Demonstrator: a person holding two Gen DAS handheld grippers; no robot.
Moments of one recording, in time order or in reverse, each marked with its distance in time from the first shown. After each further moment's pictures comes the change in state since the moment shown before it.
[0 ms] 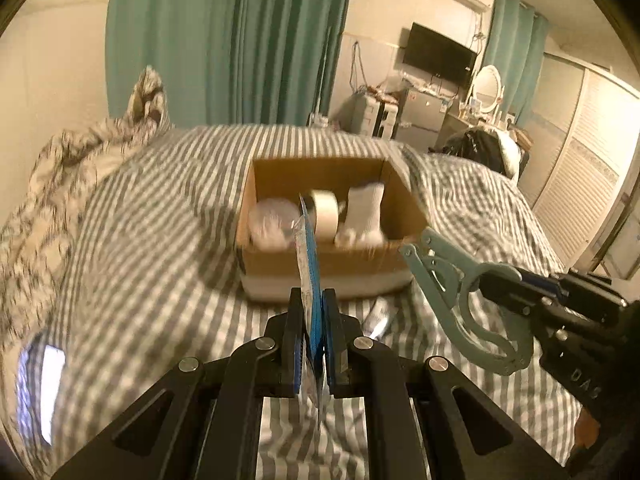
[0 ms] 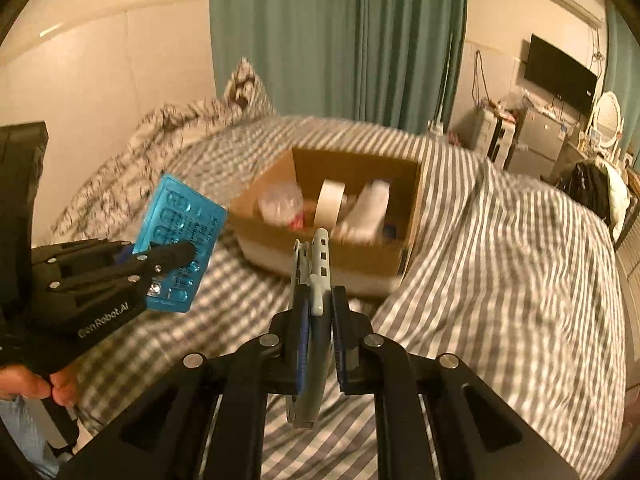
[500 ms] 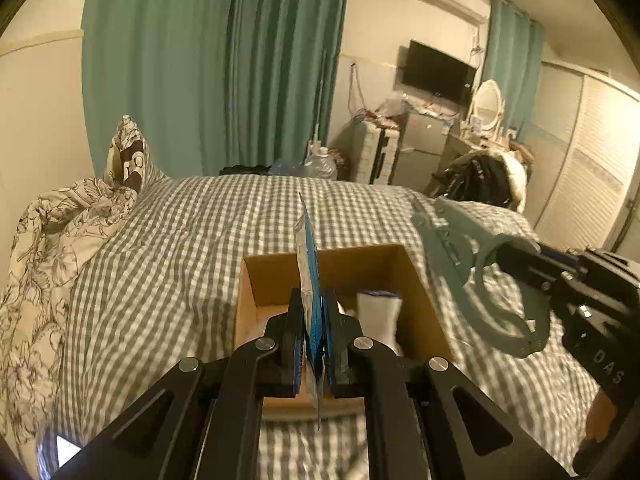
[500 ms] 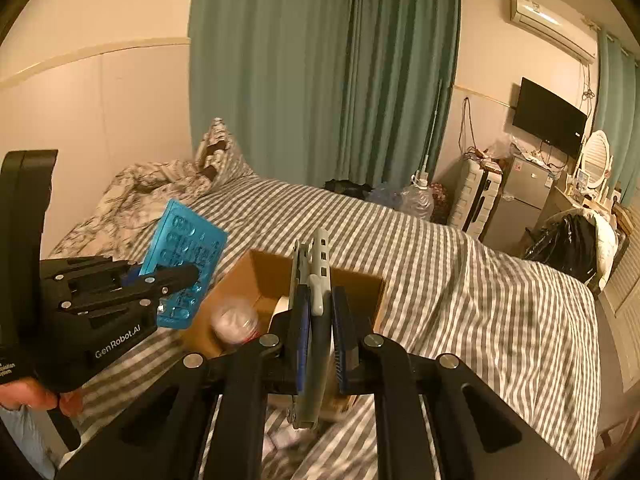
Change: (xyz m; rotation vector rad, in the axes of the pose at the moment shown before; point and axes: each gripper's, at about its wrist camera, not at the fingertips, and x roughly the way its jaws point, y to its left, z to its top) left arm 0.061 0.003 0.112 0.022 -0.053 0.020; right arm 0.026 -0.040 0.118 -0.032 -0.137 -0.066
